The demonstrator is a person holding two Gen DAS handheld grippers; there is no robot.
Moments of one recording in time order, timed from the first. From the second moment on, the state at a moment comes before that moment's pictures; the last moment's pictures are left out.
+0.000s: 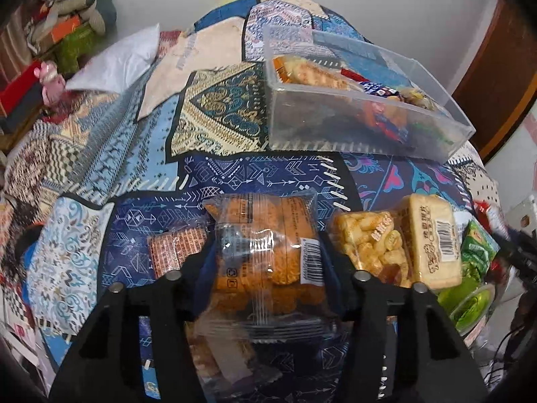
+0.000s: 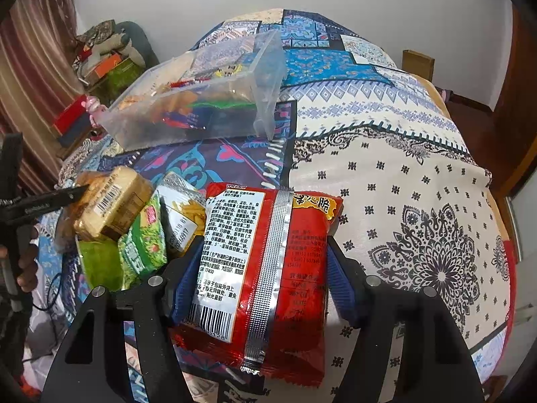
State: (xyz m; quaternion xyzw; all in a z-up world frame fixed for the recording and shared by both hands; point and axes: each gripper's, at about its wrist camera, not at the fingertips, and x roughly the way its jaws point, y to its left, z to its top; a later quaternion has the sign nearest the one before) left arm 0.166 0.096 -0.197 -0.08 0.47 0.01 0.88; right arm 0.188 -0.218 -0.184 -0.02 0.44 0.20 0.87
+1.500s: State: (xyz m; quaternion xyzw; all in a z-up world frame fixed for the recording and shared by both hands) left arm 0.290 0.068 -0.124 -0.10 0.38 -0.03 0.92; right arm 0.308 -0.107 -0.122 -0.04 0.35 0.26 0.90
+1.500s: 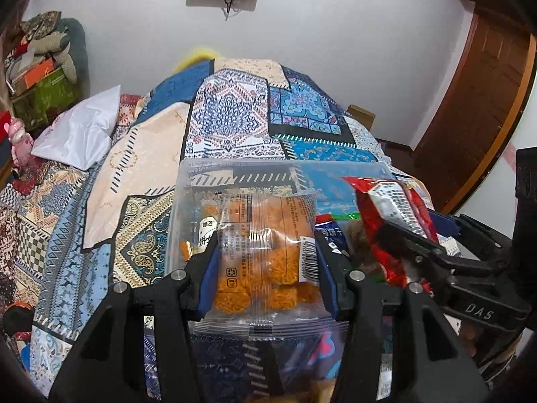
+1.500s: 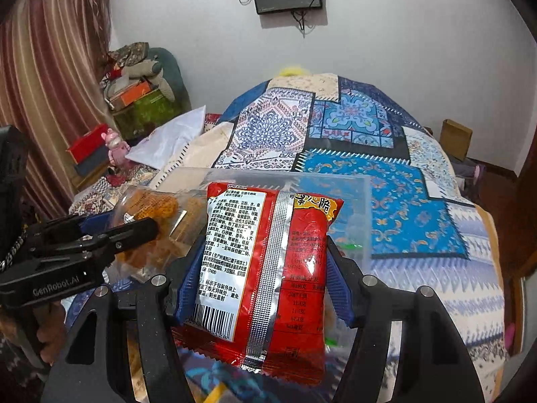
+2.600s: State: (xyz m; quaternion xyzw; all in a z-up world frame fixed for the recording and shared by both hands) left arm 0.213 0.066 -0.089 -0.05 0.36 0.00 0.93; right arm 0.251 -0.129 -0.089 -0.06 0.32 0.25 0.91
